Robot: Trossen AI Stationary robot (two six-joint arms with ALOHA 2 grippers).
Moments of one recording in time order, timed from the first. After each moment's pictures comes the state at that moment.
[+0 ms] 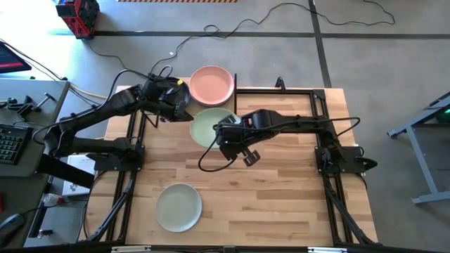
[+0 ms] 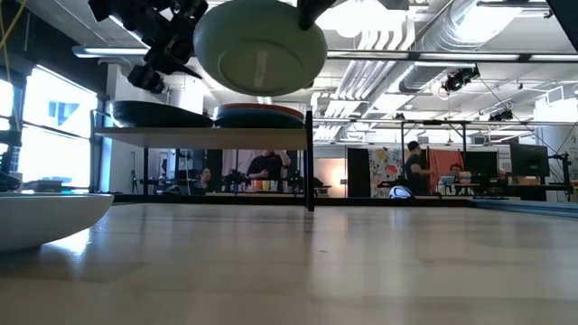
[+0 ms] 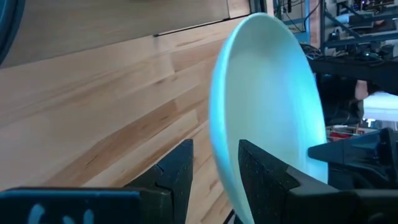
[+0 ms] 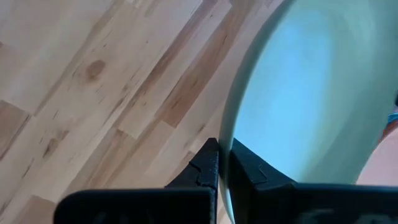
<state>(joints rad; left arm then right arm) 0.59 1.06 0.95 -0.63 0.49 -0.94 0.11 2.06 2.34 -1.48 0.19 -0.61</state>
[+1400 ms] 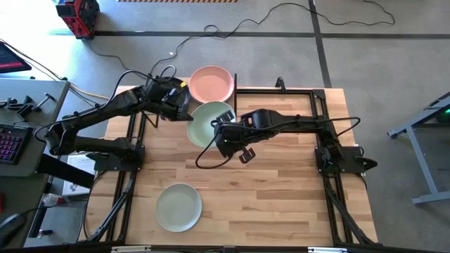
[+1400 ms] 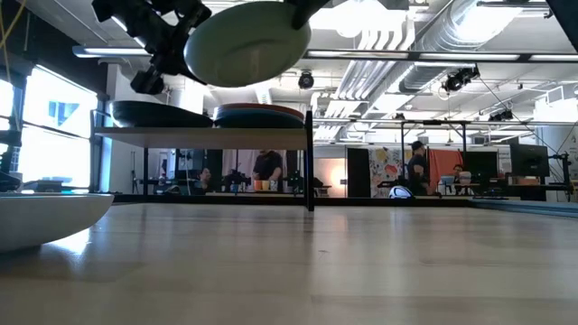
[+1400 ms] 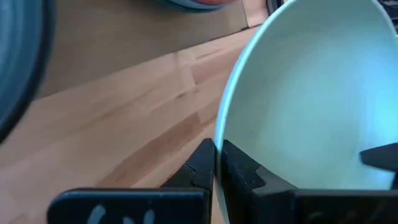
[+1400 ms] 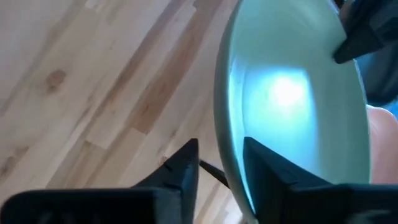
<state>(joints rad) 0.56 1.09 0.95 -0.64 0.38 -0.85 0.10 2.06 2.34 -1.41 0.29 -0.60</state>
